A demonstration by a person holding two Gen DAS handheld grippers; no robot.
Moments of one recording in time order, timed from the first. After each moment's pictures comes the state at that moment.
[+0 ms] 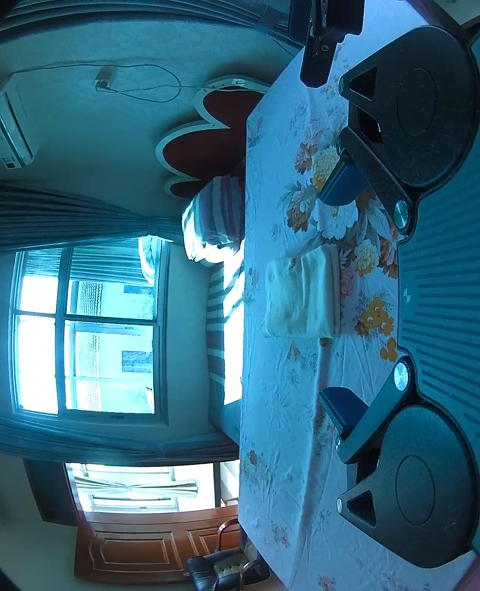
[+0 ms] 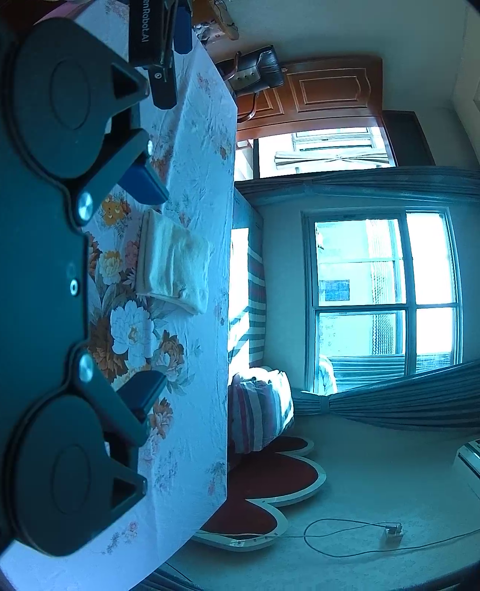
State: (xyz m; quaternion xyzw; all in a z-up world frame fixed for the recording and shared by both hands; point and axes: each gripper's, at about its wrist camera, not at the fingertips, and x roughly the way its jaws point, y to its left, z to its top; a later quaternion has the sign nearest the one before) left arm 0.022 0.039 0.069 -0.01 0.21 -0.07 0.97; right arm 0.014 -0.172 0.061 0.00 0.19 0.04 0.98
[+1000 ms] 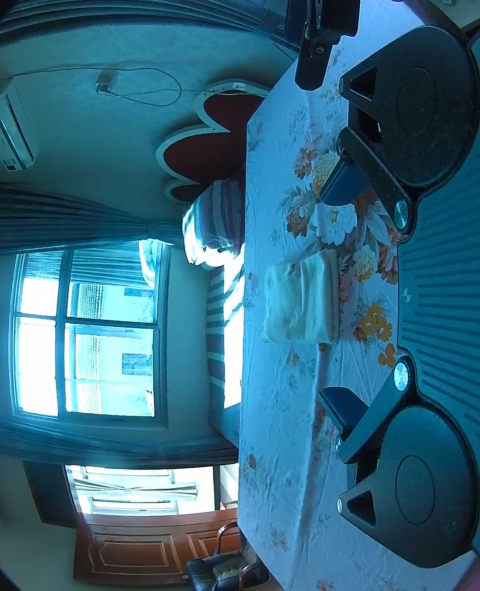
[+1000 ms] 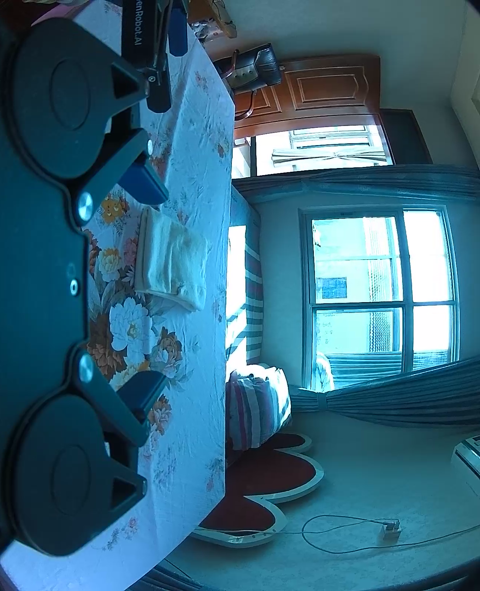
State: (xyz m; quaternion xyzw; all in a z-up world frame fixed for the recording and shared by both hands) left arm 0.017 0.033 0.067 -0.01 0.21 -0.07 0.97; right arm 0.010 -0.173 0.066 0.00 0.19 0.04 0.98
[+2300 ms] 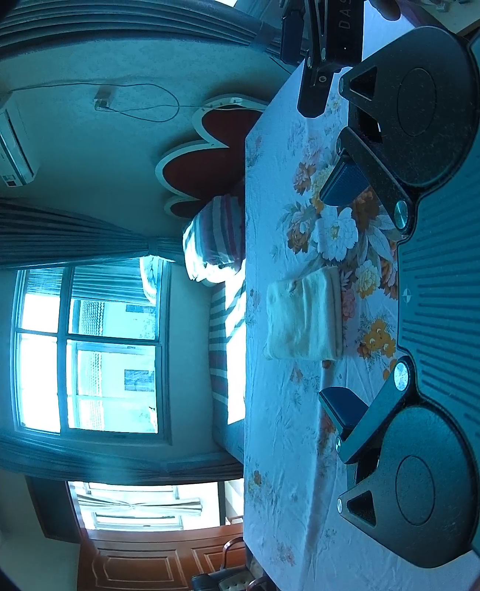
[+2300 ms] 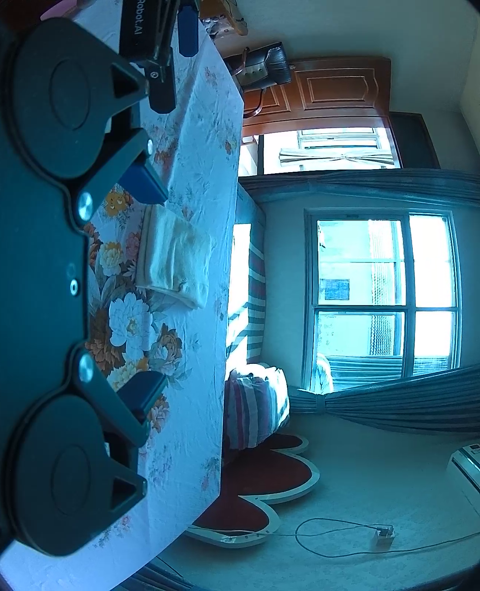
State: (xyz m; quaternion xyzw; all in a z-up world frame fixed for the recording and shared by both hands) left arm 0.016 0.025 0.071 -0.01 0.21 -0.10 0.97; right arm 0.022 -0.179 0.060 -0.01 0.19 0.04 0.98
